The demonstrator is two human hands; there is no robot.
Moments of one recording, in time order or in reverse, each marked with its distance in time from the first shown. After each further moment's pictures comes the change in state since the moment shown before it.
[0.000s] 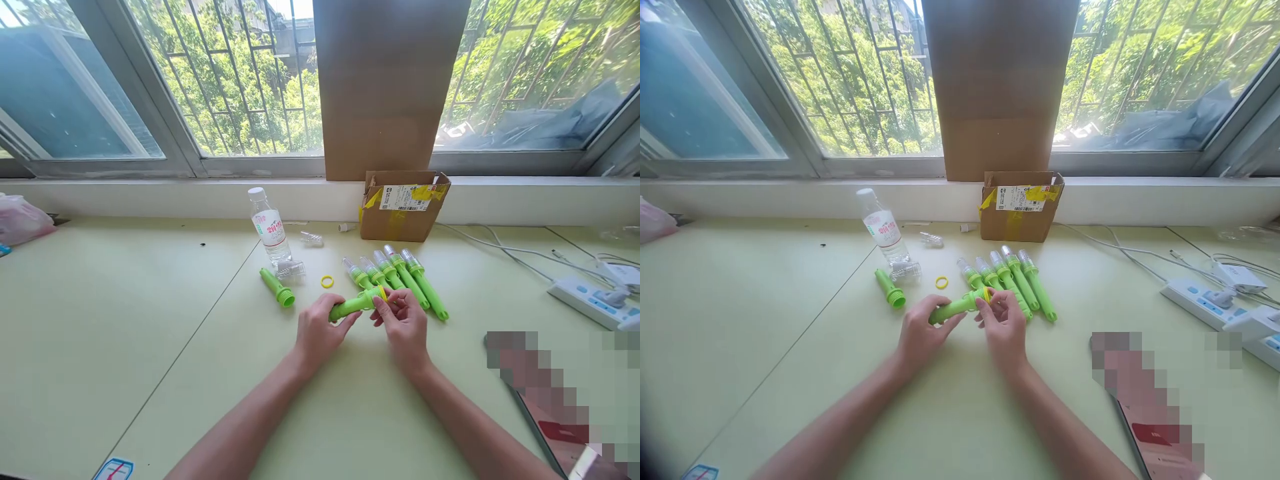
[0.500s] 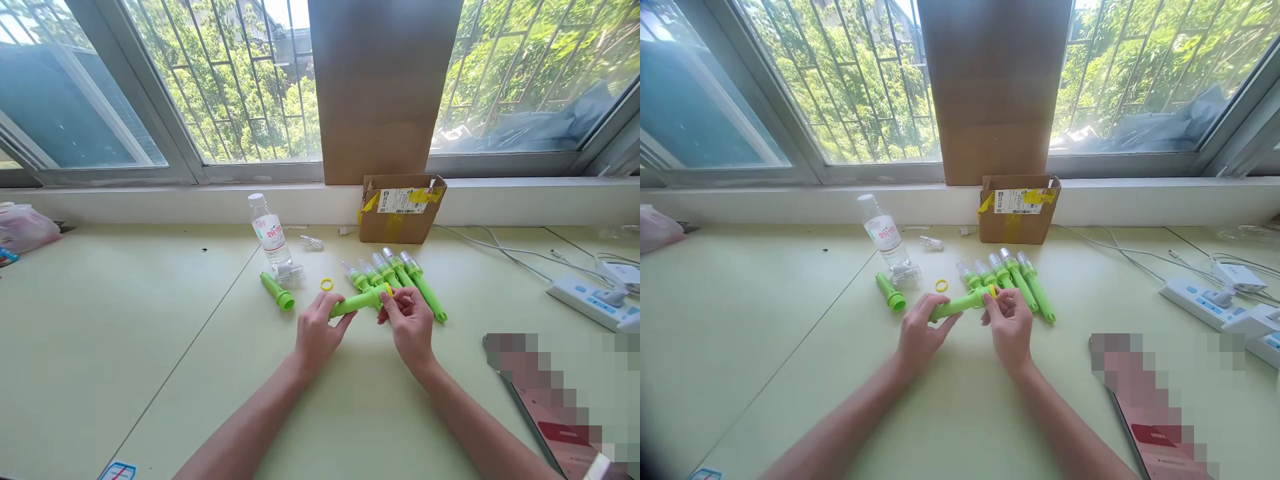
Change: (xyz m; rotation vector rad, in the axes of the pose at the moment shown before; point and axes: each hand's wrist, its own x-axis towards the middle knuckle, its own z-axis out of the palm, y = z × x) left_hand 0.002 -0.003 0.001 0.041 0.104 0.126; right_hand 0.008 -0.005 -0.004 0.054 0.051 -0.017
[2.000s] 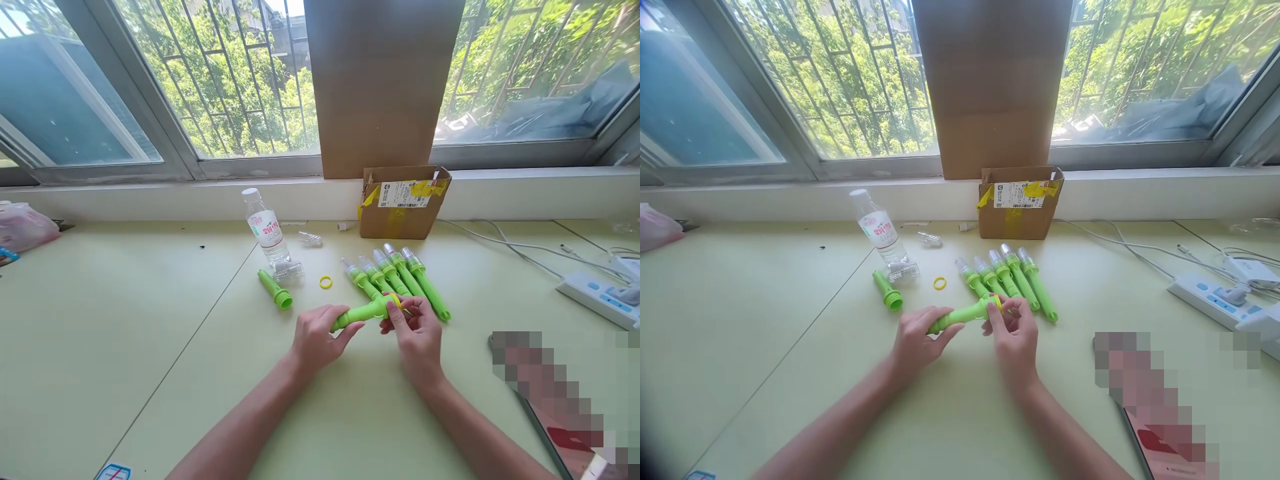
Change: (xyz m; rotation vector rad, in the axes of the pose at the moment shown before) left_hand -0.001 0.006 -0.008 0.005 -0.126 0.133; right_hand -0.017 -0.002 -0.010 -0.027 0.049 0.109
